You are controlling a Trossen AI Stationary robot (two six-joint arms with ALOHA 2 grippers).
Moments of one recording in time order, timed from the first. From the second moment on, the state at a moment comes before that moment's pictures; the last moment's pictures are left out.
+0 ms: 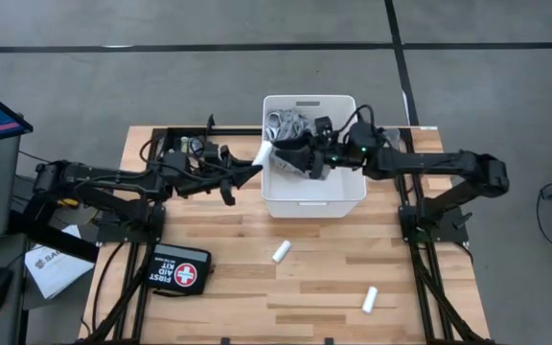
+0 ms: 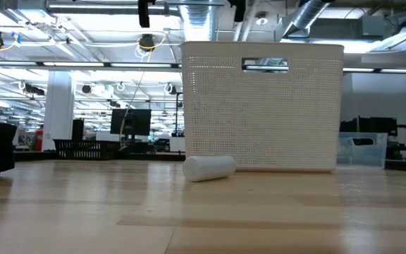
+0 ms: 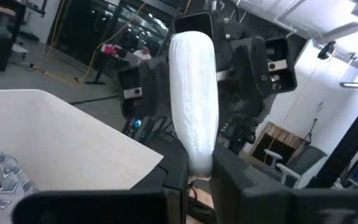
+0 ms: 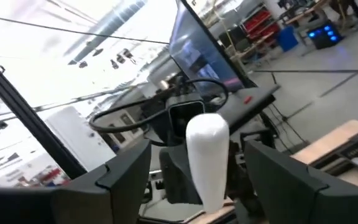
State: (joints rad) left arm 0.03 1.13 0.77 0.53 -0.21 -0.43; right arm -0.18 1.42 1.11 0.51 -0.16 0.69
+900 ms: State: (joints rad) left arm 0.03 1.13 0.77 0.54 -0.20 -0.46; right arm -0.18 1.58 1.23 0.57 -0.25 0.70
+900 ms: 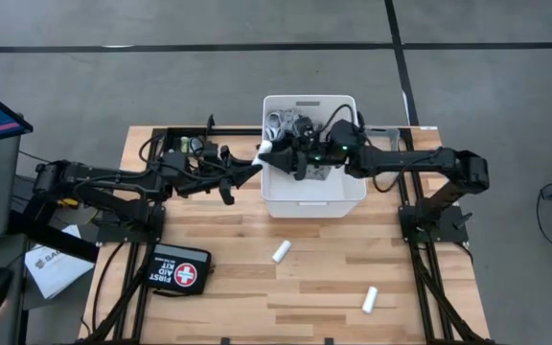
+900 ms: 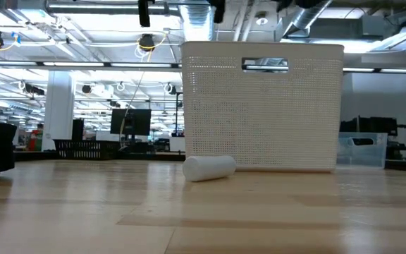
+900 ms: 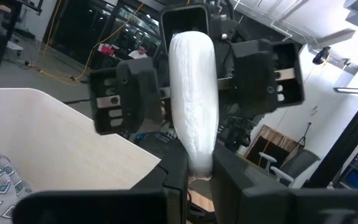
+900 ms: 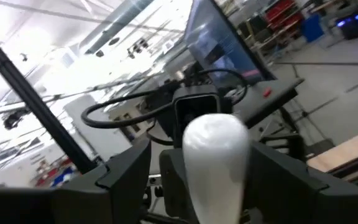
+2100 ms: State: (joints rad) left arm 0.03 1.13 0.77 0.54 -0.20 -0.46; right arm -0.20 1.62 1.33 0.43 -0.34 0.64
